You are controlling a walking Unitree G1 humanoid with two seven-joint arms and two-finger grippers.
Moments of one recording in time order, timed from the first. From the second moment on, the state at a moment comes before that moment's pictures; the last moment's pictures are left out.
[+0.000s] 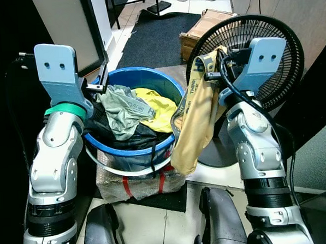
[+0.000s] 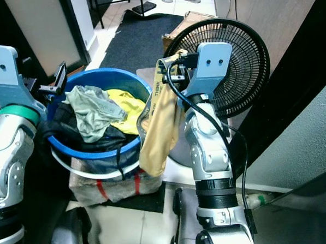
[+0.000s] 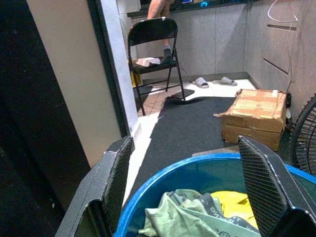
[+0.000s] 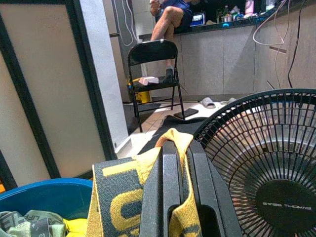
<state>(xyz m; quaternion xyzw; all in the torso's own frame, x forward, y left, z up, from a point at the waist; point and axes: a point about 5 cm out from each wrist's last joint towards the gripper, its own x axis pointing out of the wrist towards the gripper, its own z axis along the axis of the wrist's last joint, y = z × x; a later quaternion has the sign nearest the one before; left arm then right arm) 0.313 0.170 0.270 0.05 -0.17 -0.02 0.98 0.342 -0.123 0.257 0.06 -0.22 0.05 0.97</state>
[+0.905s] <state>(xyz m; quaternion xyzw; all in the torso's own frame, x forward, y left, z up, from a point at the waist) 0.313 0.164 0.269 0.04 -0.17 -0.03 0.98 0.343 -0.125 0.258 0.06 -0.22 0.05 0.97</state>
